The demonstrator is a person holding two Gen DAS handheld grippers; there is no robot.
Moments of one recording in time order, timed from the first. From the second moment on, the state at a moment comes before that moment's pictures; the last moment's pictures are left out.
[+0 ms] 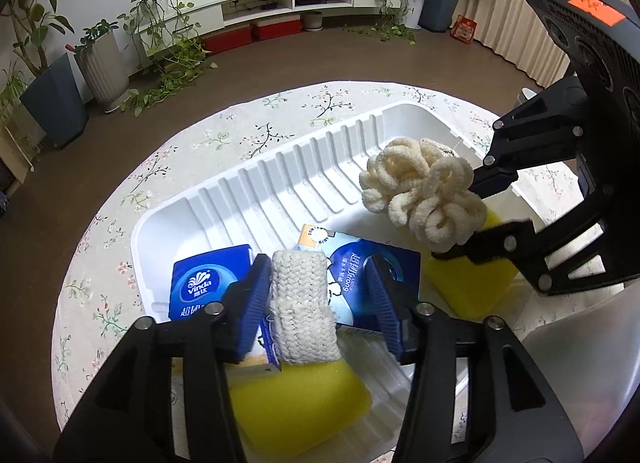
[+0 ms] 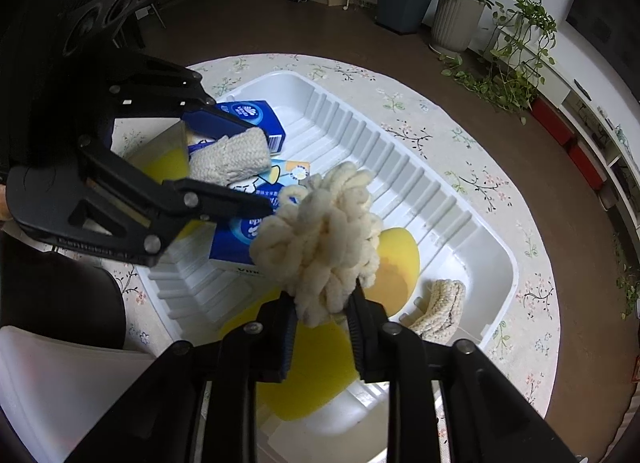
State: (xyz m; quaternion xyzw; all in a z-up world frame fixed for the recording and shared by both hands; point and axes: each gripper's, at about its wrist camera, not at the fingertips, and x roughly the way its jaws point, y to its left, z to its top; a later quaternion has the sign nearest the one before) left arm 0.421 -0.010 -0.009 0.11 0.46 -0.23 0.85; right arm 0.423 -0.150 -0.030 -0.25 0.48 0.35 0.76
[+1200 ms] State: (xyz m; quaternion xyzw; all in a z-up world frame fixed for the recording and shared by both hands) left arm 0.348 0.090 0.062 0.02 0.36 -0.14 0.92; right arm 0.385 -0.275 0.021 -0.12 0.44 0.27 0.85
